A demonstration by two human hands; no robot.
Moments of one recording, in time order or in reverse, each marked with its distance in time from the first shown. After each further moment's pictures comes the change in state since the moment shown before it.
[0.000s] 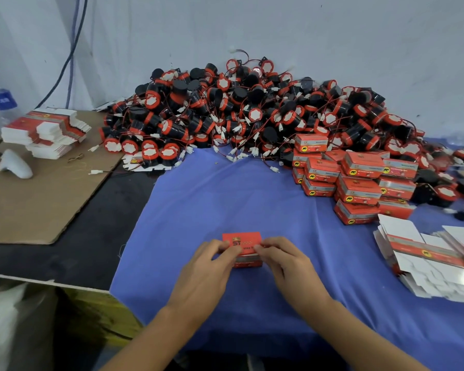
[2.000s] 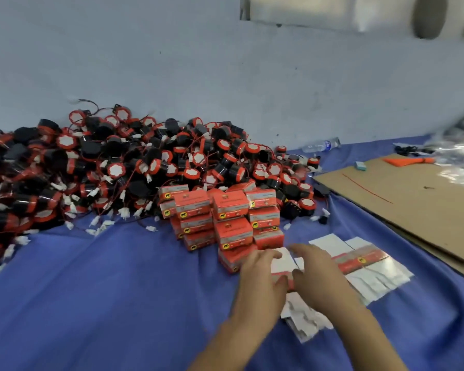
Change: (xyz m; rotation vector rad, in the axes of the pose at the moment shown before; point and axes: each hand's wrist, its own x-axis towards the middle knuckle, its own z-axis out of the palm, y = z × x) left_hand 0.179 0.243 0.152 -0.614 -0.280 0.082; right_hand -0.004 0.143 -0.206 -0.309 0.015 0.852
